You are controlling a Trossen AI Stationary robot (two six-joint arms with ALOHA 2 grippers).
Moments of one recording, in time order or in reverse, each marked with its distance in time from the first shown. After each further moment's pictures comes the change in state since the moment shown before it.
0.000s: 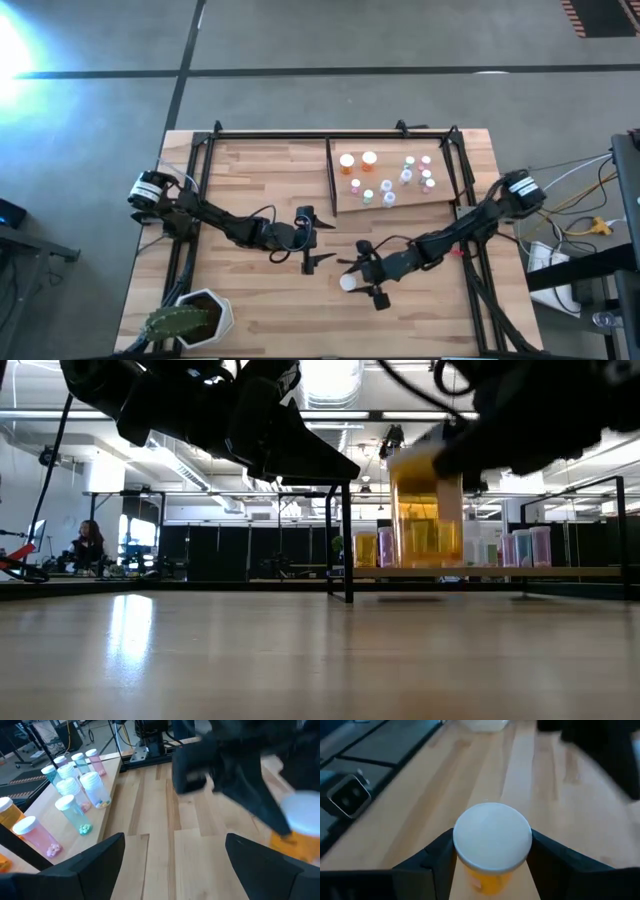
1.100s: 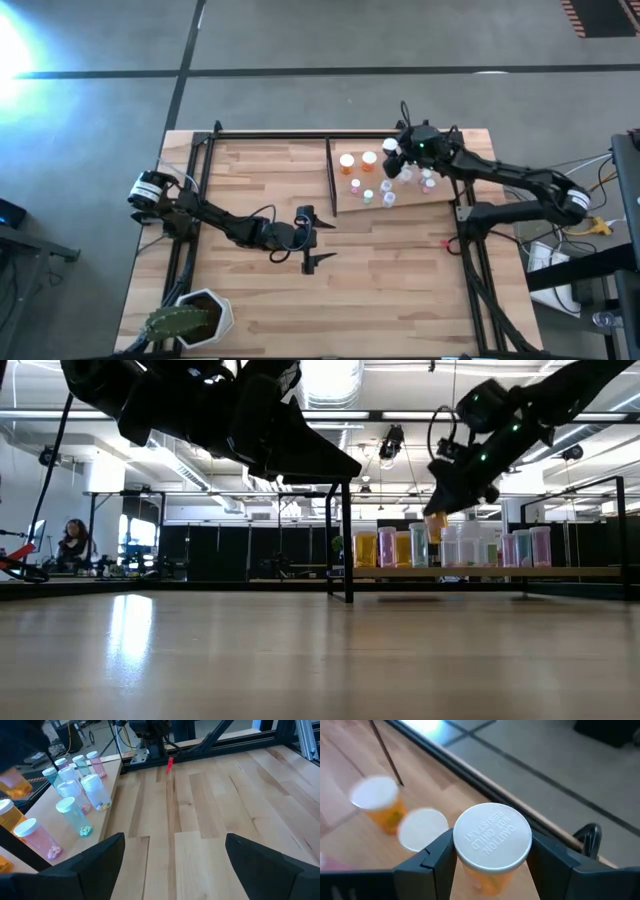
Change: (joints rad) left arm 0.001 0.000 0.001 0.008 0.001 0.002; right arm -1.103 -0.508 -0.057 -0.540 -0.013 -0.057
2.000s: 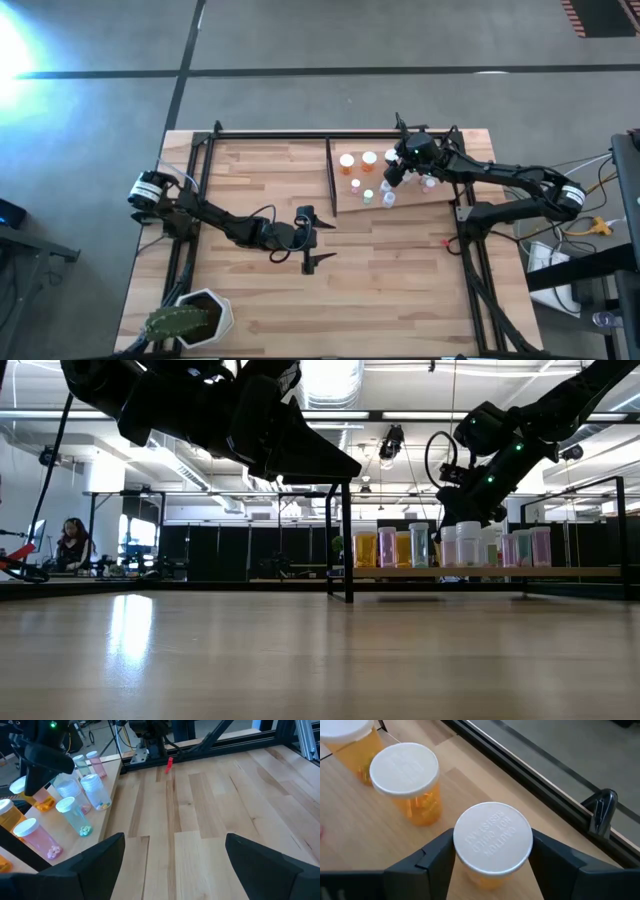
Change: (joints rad) left arm 0.000 0.000 0.000 0.000 0.001 -0.001; right arm -0.010 0.067 -0.069 -0.003 0.001 -0.035
